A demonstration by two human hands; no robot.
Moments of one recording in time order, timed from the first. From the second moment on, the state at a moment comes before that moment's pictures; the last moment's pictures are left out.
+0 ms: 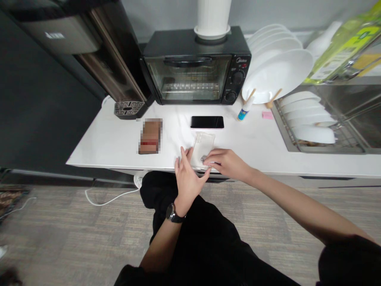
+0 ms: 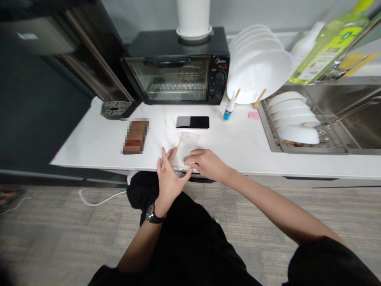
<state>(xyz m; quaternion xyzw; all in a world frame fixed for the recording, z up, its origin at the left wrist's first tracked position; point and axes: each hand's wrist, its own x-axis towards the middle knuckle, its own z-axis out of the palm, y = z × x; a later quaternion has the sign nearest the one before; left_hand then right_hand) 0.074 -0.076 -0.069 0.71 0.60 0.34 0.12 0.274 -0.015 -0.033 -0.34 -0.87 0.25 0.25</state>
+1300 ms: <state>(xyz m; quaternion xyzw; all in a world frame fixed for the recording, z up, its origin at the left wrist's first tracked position) 0.073 -0.076 -0.078 0.71 0.60 0.35 0.10 0.266 -0.015 -0.038 -0.25 -0.87 0.32 0.29</state>
